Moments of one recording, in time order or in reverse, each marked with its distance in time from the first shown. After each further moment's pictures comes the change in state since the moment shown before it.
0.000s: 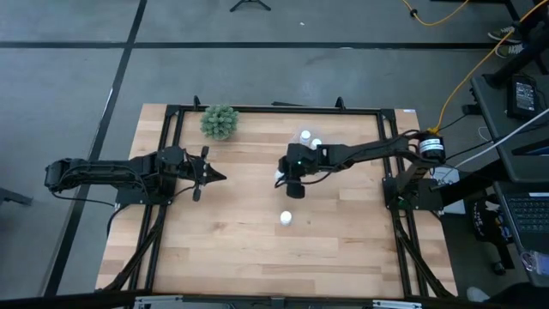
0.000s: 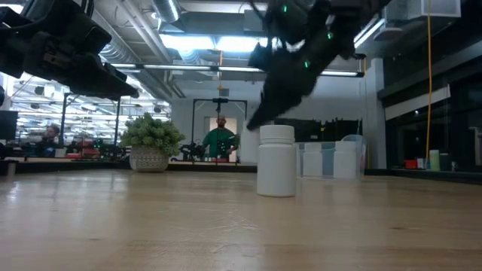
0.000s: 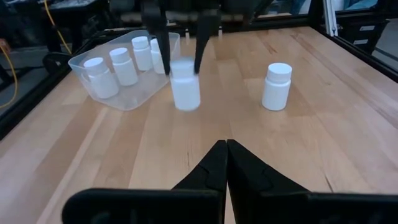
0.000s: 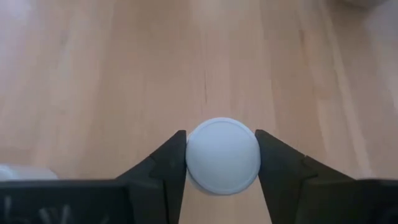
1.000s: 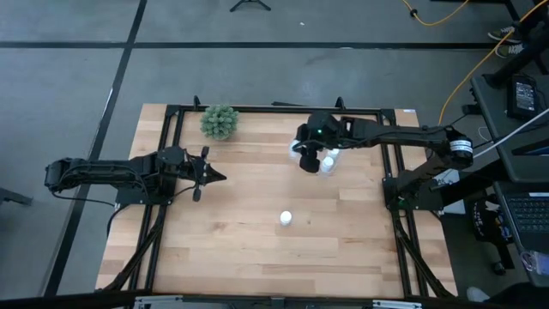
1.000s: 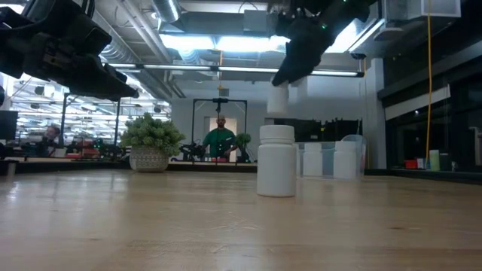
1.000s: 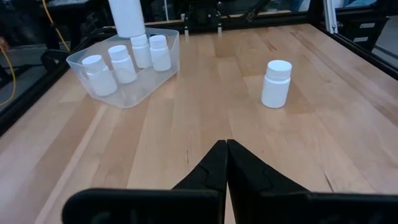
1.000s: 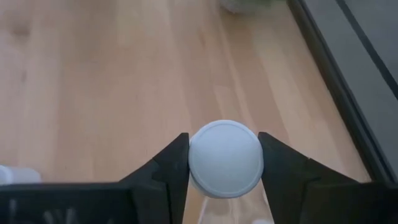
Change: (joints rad) left arm -0.001 0.006 0.000 -0.003 0.001 0.001; right arm -0.155 -0.255 0.105 -0.337 0.045 0.017
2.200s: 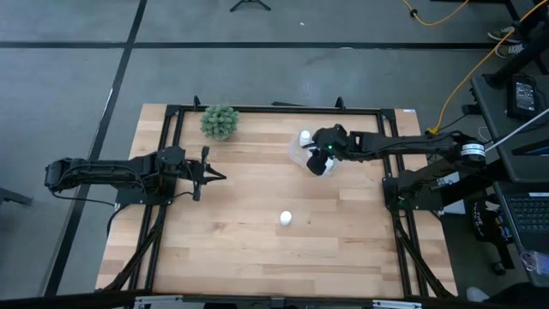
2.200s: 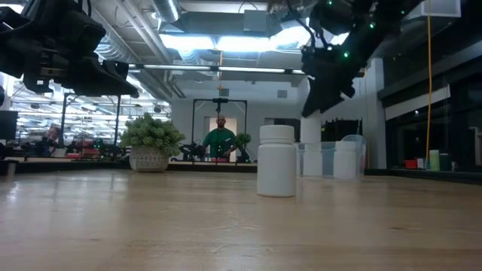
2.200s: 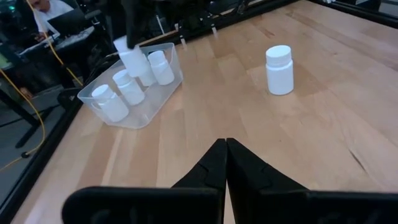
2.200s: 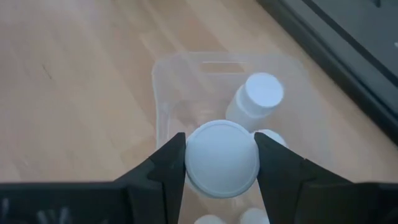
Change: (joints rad) left arm 0.000 0.000 0.000 0.011 -0.003 0.247; right arm 0.026 -0.122 -0.304 0.093 0.287 0.344
